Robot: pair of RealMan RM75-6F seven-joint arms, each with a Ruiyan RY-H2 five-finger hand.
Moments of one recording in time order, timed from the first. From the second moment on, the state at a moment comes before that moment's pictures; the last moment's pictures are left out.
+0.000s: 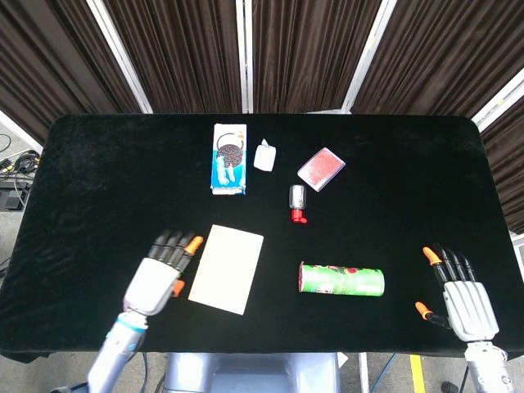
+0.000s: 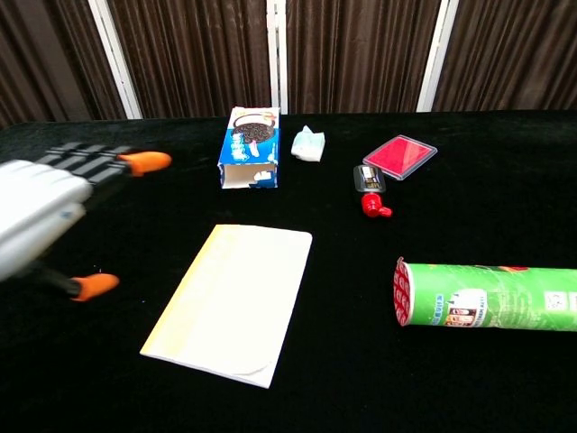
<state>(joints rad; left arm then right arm) -0.29 -1.63 -0.02 -1.54 1.65 1.39 0.60 0.06 -1.18 0.01 -1.64 -1.55 1.47 -0.05</state>
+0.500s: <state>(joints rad) -0.11 -1.34 0.03 -1.60 1.53 1.55 0.41 0.07 -1.18 0.02 -1.64 -1.56 1.48 -0.07</state>
